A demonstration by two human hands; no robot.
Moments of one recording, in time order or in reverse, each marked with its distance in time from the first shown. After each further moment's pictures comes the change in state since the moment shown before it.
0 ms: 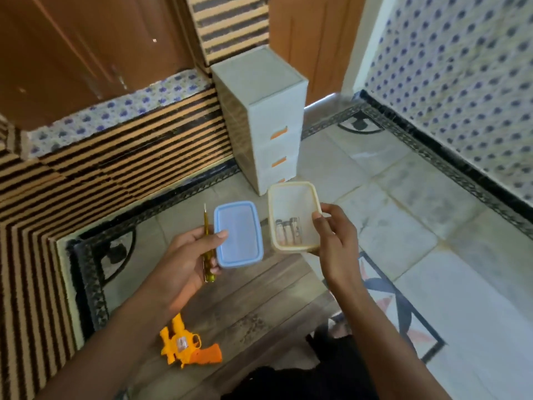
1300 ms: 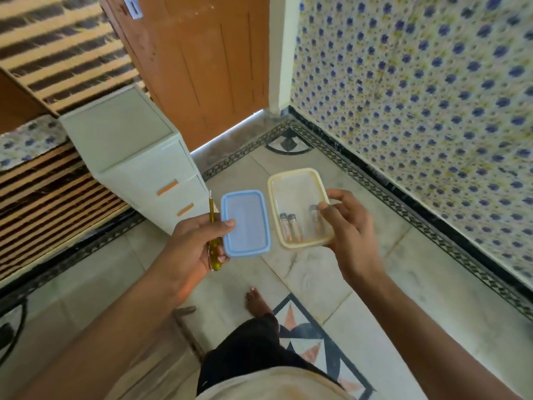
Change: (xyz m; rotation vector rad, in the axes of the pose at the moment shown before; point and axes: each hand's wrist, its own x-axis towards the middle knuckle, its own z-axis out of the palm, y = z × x) left_hand 0.280 0.089 0.454 0.052 -0.125 -0.034; right_hand 0.384 -0.065 -0.352 0.134 0.041 0.023
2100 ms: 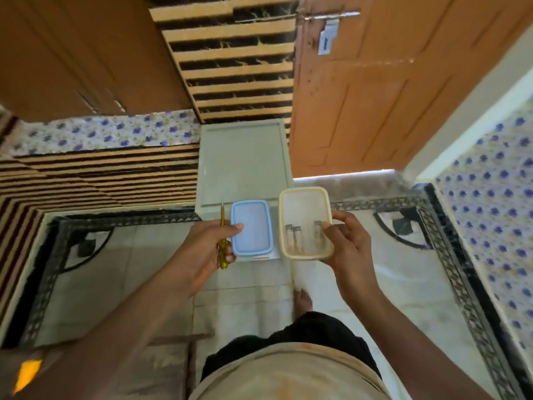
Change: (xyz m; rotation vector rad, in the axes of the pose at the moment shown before) left_hand 0.217 0.164 -0.185 -0.289 0.574 0.040; right_hand 0.312 -0.027 0.306 -0.064 -0.517 0.136
